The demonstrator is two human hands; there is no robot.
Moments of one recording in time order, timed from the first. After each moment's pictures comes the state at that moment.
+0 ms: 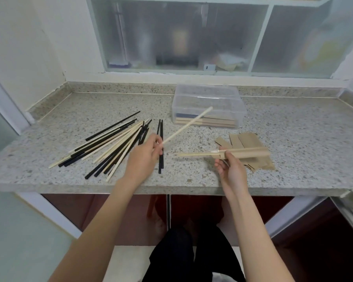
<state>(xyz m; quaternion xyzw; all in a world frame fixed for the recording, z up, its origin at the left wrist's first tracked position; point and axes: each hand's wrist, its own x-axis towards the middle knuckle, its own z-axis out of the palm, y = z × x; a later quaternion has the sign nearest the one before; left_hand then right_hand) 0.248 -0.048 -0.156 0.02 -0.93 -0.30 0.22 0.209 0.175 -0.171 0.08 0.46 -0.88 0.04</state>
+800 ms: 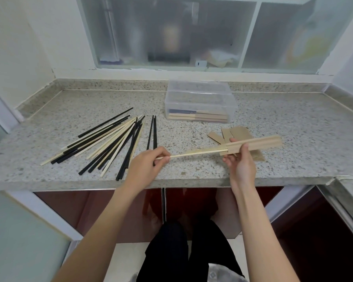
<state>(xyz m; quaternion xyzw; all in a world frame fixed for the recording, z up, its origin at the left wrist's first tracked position) 0.270 -0.031 -0.184 -0.07 -0.92 -0.34 0.18 0.215 0.206 -0.175 0.05 0.49 -0.87 -0.06</state>
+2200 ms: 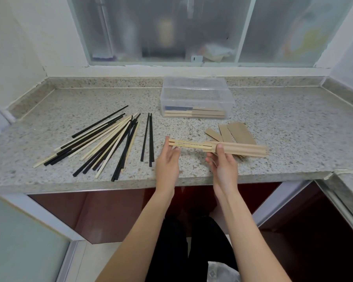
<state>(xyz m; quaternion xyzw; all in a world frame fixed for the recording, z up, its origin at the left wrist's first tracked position) 0.260 0.057 -0.180 0.15 -0.65 -0.73 0.15 0.235 0.174 -0.178 0.08 0.50 -0.86 -0.03</state>
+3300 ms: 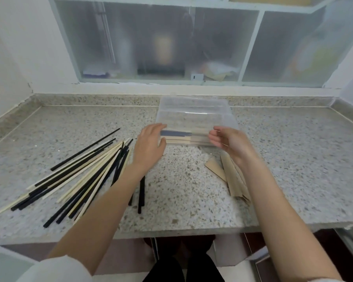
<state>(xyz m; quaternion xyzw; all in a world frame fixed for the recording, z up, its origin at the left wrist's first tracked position) 0.087 -0.041 -0.163 -0.02 -0.92 -0.27 0.27 0.048 0.196 -0.109 0.02 0.66 -0.75 0.10</state>
